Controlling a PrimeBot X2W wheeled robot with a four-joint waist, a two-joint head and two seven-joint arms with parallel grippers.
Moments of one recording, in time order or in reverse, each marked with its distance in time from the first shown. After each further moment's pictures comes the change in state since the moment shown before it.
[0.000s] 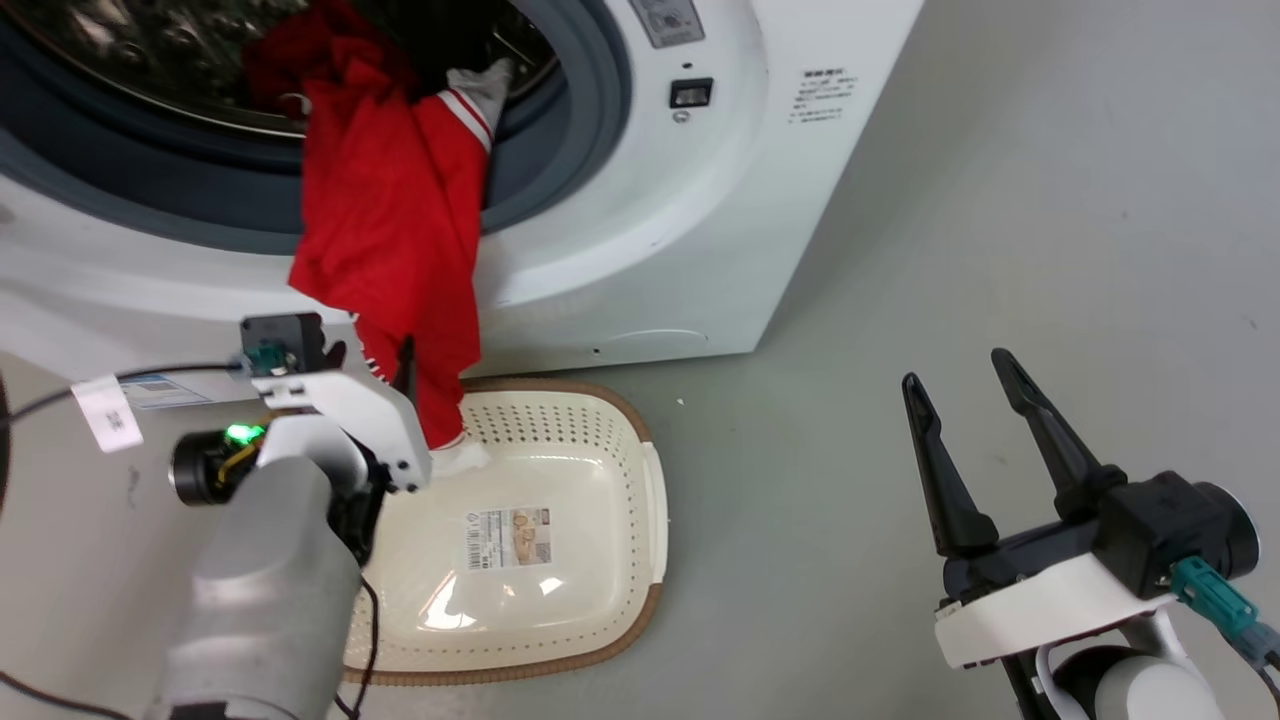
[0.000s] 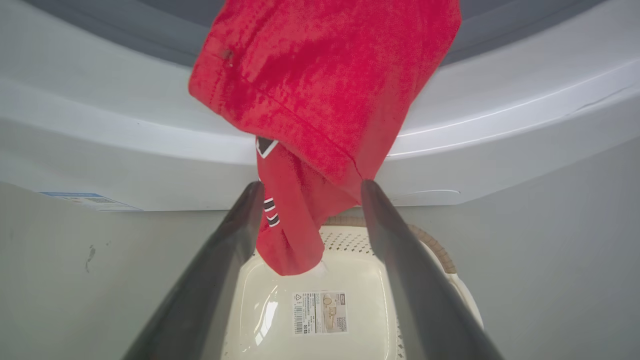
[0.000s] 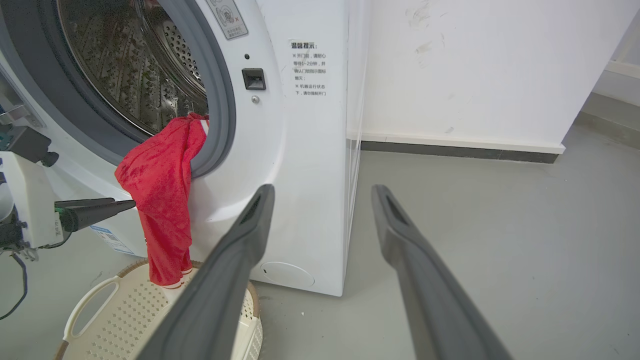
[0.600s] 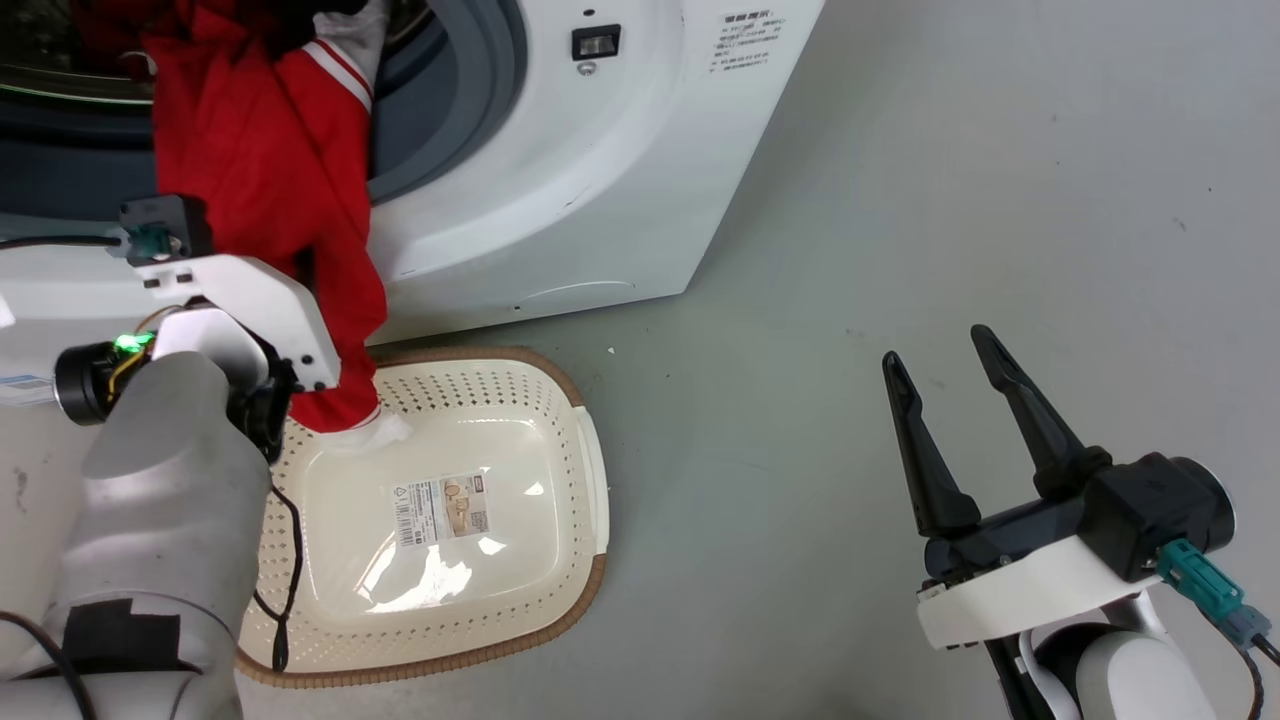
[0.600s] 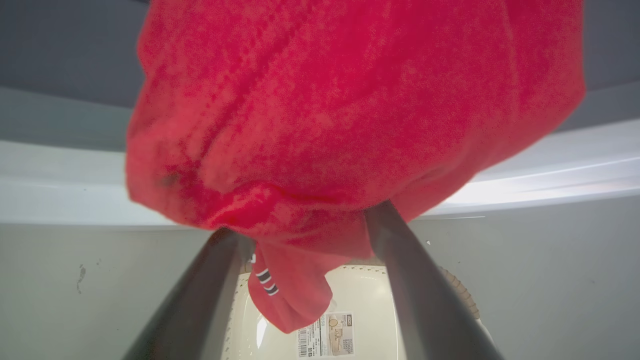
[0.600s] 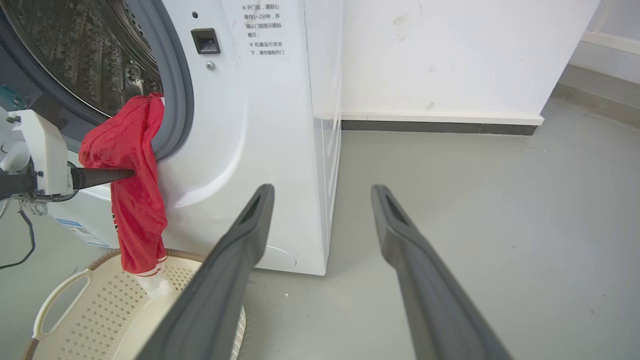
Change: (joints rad) left arm -0.229 0.111 0.006 0.157 -0.028 0.013 0.092; right arm -0.054 0.000 0.027 0.044 0.024 0.000 -0.045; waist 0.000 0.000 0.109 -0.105
